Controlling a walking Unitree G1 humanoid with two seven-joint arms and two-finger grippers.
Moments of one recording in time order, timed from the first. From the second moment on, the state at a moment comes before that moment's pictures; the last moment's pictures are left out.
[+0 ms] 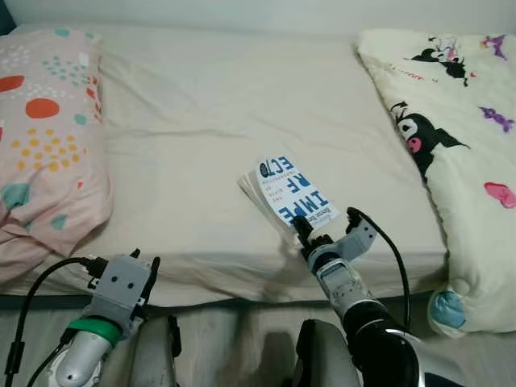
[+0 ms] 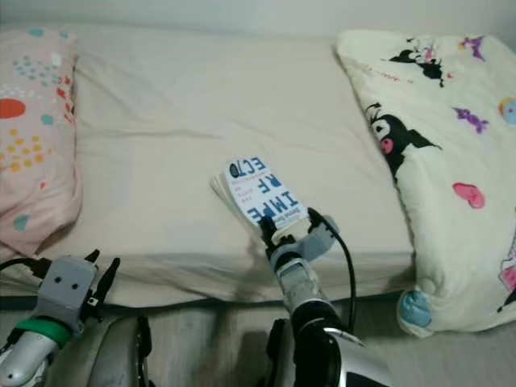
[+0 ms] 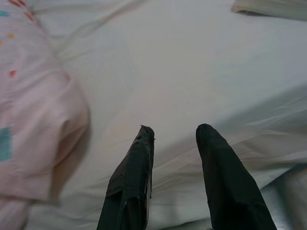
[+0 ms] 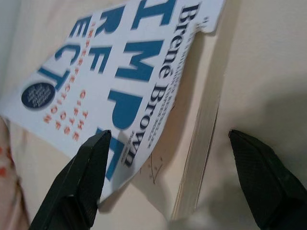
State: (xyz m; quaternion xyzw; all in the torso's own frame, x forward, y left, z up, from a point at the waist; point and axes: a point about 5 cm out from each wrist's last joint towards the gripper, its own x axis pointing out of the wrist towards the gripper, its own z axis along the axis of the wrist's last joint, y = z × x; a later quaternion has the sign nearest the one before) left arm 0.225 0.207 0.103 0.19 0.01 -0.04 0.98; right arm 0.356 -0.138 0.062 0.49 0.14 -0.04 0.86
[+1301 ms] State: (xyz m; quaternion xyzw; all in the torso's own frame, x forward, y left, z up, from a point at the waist) left arm 0.217 0.216 0.115 0.20 0.03 -0.05 0.98; right arm 0.356 -0.115 0.067 0.69 0.08 -0.03 0.72
